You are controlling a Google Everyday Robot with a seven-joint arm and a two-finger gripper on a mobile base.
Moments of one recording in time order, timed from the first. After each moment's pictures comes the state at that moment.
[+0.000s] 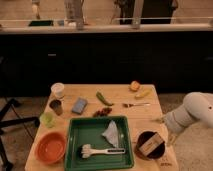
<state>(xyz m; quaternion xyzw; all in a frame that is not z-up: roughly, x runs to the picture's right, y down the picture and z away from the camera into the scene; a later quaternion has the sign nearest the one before) 0.273 0.219 0.692 -0.28 -0.24 -0.18 0.91</state>
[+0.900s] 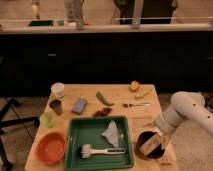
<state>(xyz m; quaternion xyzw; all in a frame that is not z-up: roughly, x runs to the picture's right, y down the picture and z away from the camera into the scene) 0.245 0.240 0.714 -0.33 -0.27 -0.22 0.88</state>
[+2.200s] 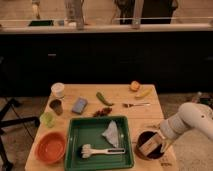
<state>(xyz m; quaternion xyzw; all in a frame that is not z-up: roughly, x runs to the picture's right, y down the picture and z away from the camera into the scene) 0.263 0.257 0.733 -0.29 -0.25 -0.12 0.92</state>
